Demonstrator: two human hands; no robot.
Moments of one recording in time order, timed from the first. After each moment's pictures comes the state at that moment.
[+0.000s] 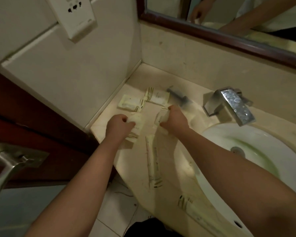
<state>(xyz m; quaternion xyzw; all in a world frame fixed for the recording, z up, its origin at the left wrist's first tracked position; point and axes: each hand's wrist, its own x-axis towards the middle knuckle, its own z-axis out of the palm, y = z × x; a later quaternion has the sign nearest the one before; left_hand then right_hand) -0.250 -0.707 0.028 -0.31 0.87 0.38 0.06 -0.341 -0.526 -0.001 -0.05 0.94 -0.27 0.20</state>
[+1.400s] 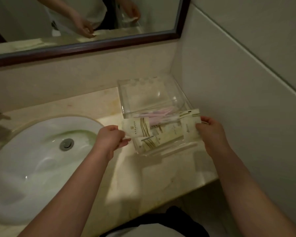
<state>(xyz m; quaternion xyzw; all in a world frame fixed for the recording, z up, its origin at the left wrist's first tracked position) -0.167 -0.048 0.062 -0.15 0.72 0.60 0.32 -0.021 0.199 0.071 0.47 0.61 -0.61 -0.18</state>
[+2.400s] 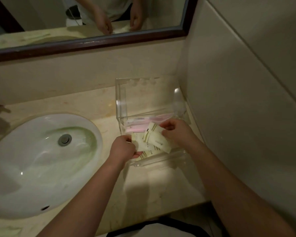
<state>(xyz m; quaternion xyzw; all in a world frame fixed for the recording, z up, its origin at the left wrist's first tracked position) -0.142 0.023 0.038 -0.15 0.78 0.50 0.34 -0.098 0.215 0.037 0.29 0.78 -0.55 0.09</state>
